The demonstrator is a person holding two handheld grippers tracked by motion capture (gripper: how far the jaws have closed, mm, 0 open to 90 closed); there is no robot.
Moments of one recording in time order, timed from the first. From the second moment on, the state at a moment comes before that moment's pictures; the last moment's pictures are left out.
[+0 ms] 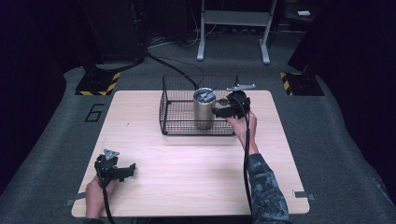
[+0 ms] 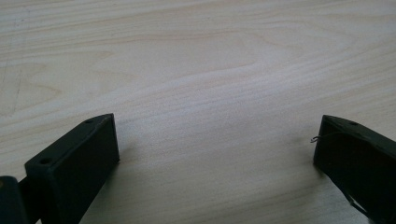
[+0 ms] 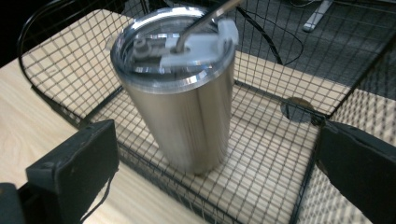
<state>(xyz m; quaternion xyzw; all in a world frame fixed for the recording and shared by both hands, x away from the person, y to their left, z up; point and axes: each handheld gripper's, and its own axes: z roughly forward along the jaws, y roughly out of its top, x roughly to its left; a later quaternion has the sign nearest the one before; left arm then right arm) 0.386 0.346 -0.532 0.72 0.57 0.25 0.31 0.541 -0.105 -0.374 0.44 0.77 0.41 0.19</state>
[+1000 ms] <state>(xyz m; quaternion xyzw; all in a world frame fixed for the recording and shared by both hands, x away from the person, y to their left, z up) 0.386 0.346 -0.532 0.72 0.57 0.25 0.31 0.415 -0.207 -0.447 0.47 0.77 0.37 0.22</state>
